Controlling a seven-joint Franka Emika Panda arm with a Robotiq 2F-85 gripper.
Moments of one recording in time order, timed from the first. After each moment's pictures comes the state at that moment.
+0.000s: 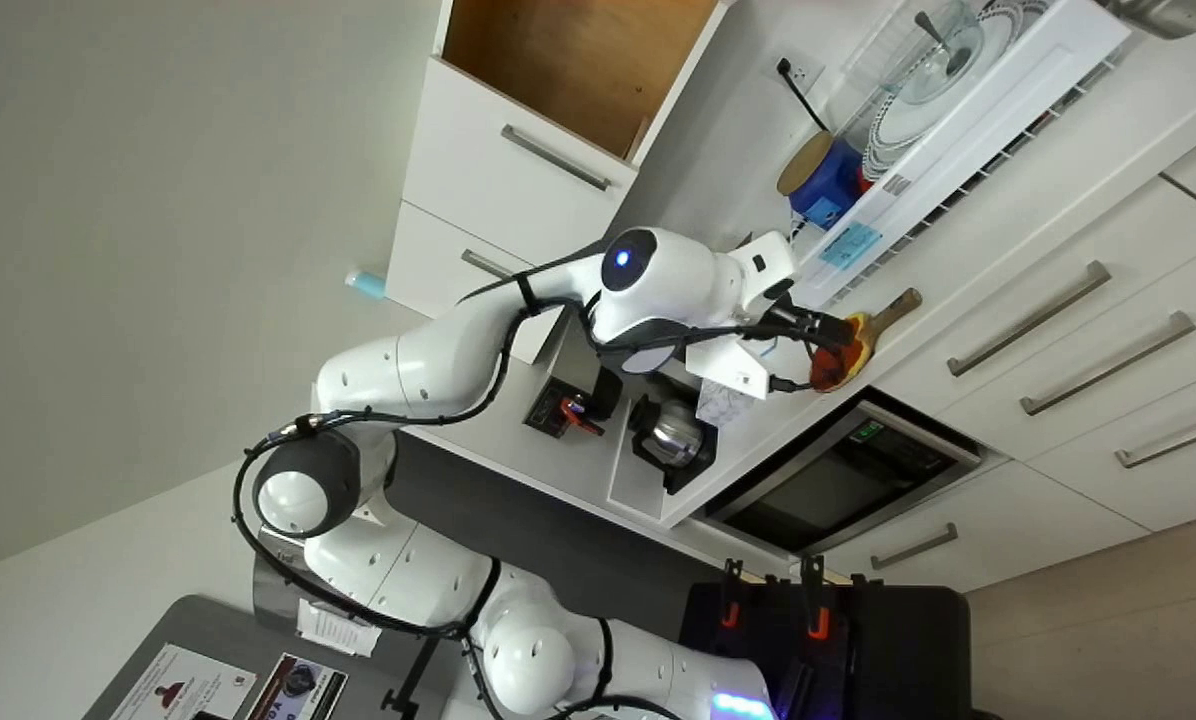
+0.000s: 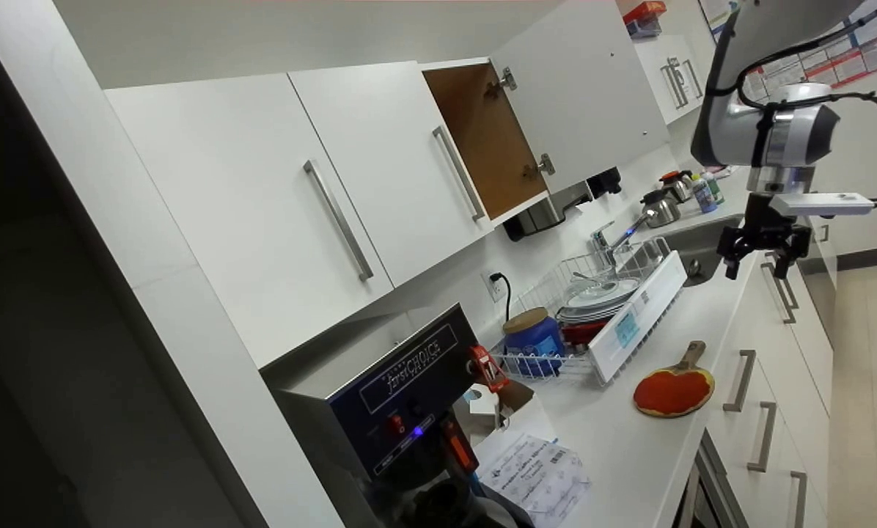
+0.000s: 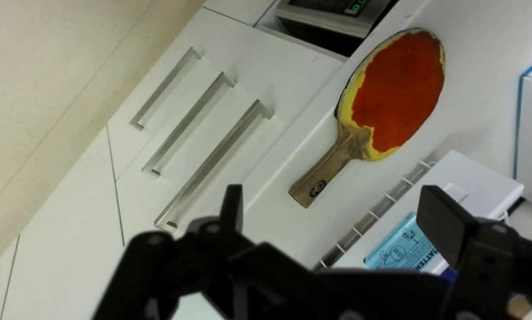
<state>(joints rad) -0.33 0.09 -0.35 -2.36 0.80 2.44 -0.77</state>
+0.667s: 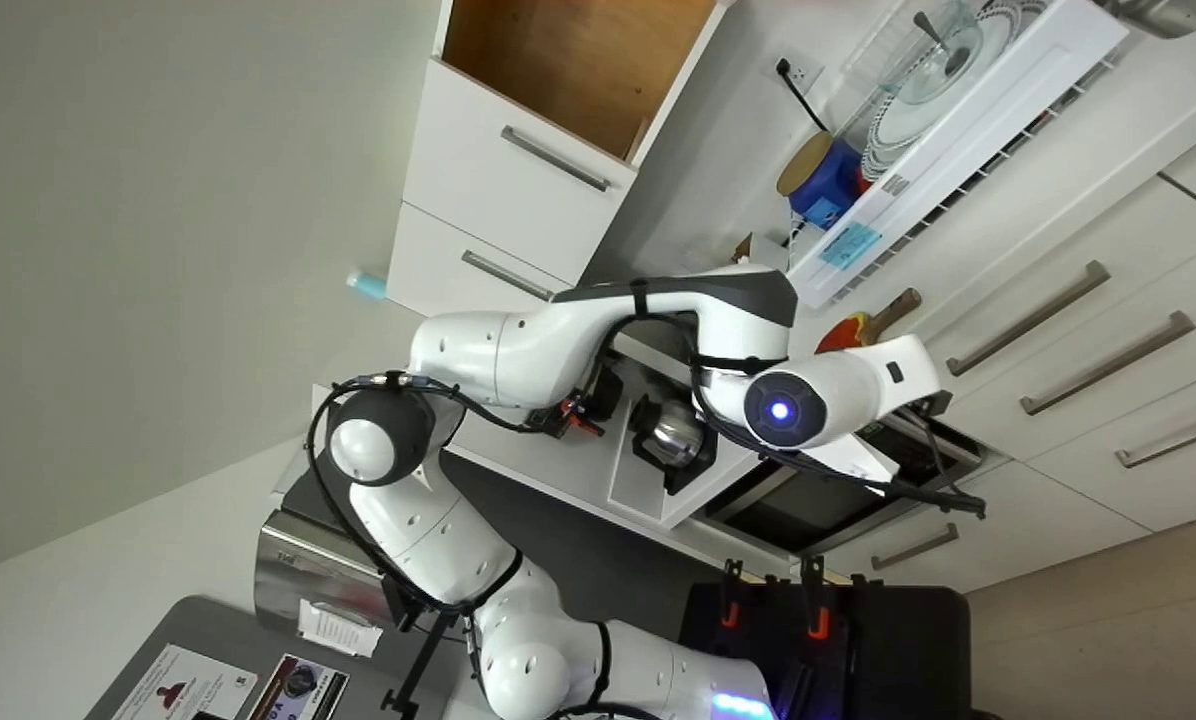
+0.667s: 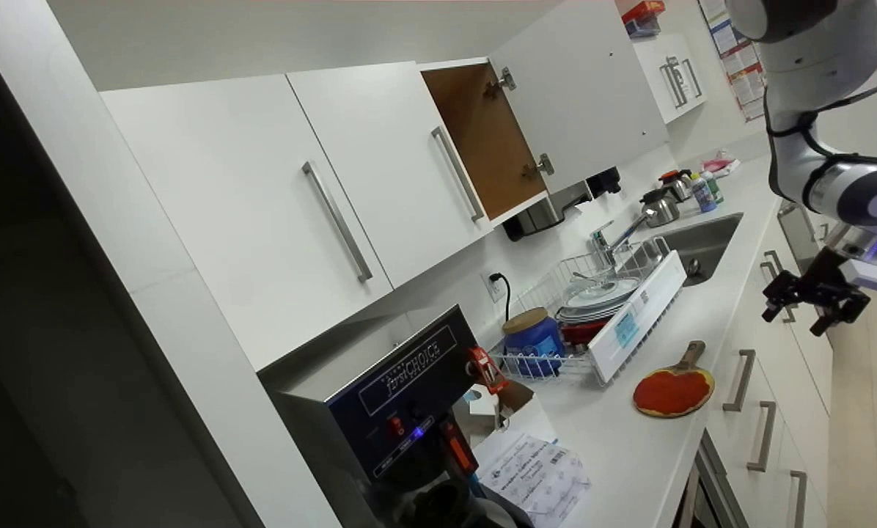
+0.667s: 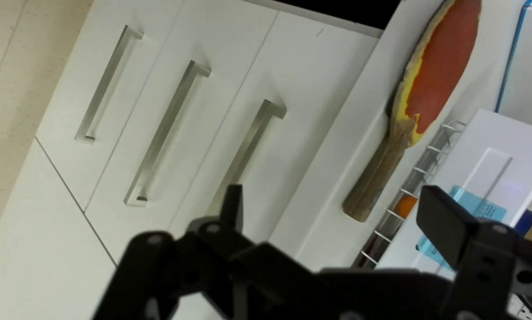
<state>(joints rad) -0.46 0.42 -0.35 -2.33 1.50 2.28 -1.37</state>
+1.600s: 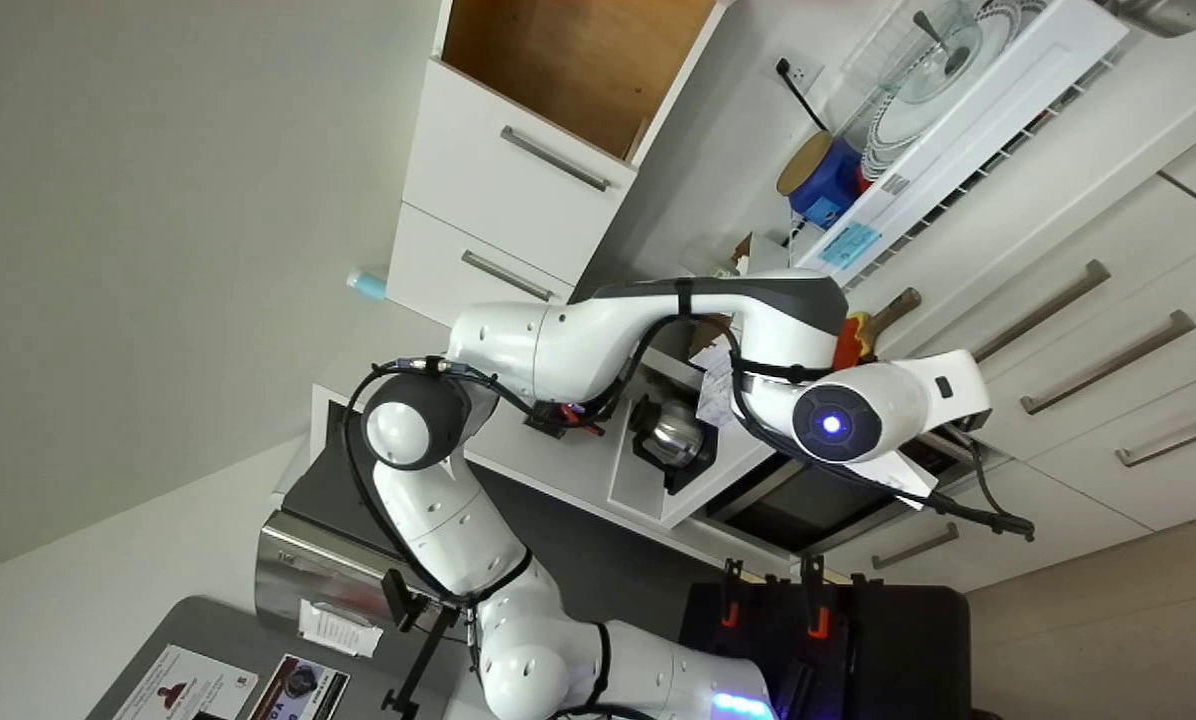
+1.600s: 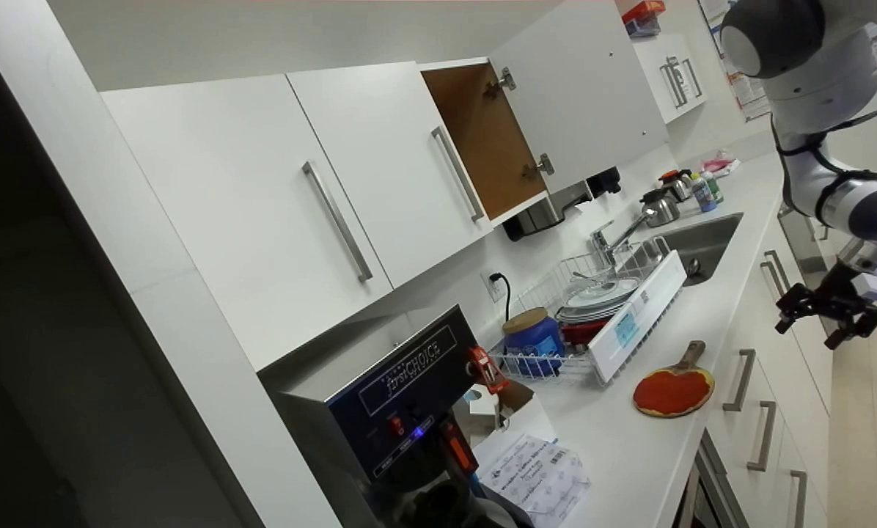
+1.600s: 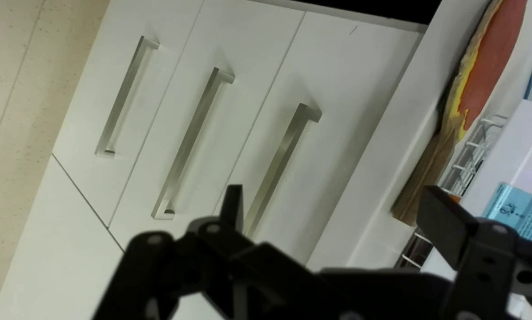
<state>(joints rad) -0.49 0.55 -0.36 -2.24 1.53 2.23 -1.36</state>
